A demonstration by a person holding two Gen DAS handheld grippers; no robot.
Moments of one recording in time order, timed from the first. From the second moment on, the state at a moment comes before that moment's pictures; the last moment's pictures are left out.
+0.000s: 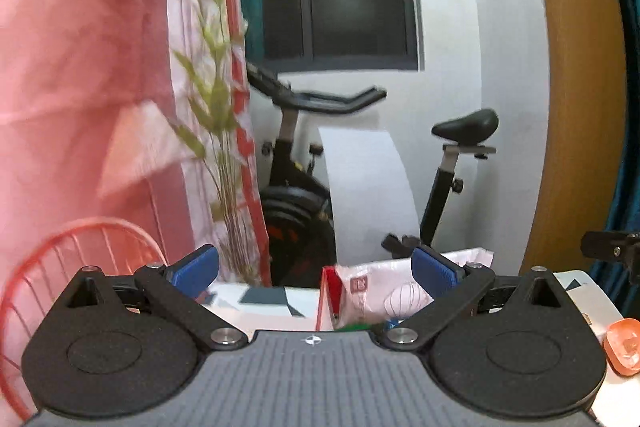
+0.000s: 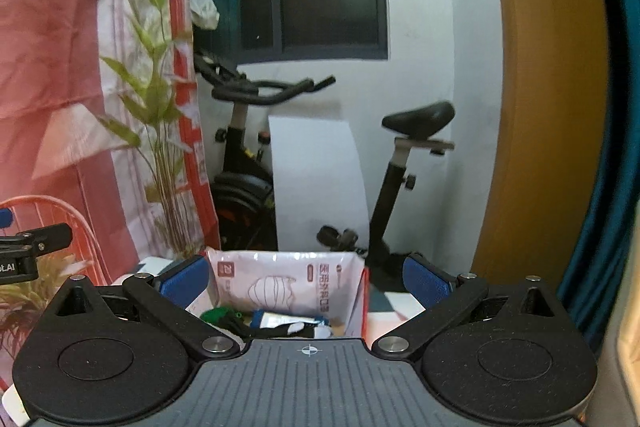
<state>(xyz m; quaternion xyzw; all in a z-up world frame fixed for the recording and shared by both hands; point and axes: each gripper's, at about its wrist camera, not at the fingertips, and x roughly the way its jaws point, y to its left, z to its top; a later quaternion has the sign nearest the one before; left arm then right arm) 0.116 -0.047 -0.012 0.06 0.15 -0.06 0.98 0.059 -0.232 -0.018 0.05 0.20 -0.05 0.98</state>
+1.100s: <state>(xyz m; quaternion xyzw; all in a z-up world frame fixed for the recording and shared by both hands) 0.033 -0.024 0.016 0.02 0.11 -0.07 0.99 -0.047 -0.197 0.040 0.01 0.15 -0.10 0.98</state>
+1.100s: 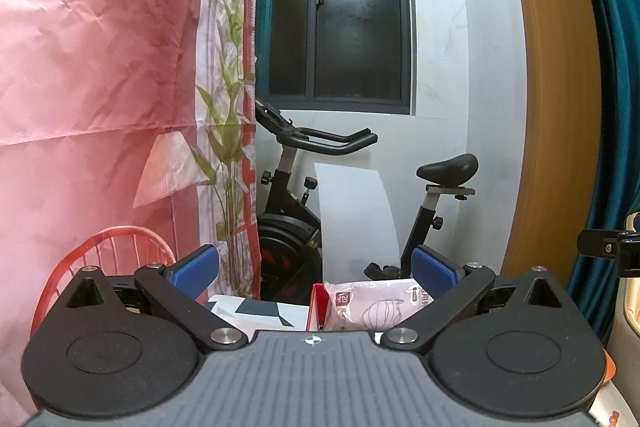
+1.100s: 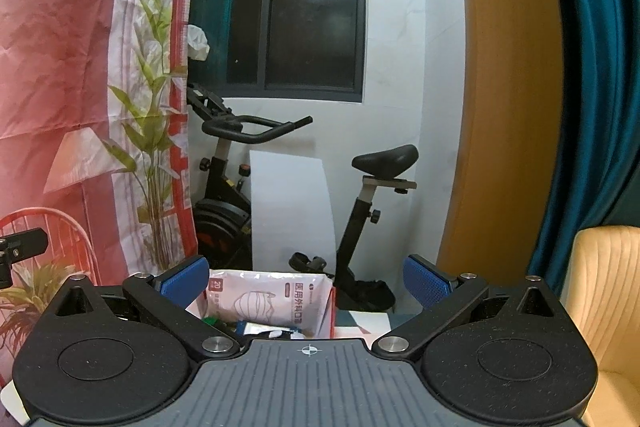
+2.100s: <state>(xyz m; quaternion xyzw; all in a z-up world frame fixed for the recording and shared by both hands) 0.037 -0.024 0.012 0.02 0.12 -0.08 0.99 -0.046 -0.201 0.031 0.01 0.16 -0.11 0.98</state>
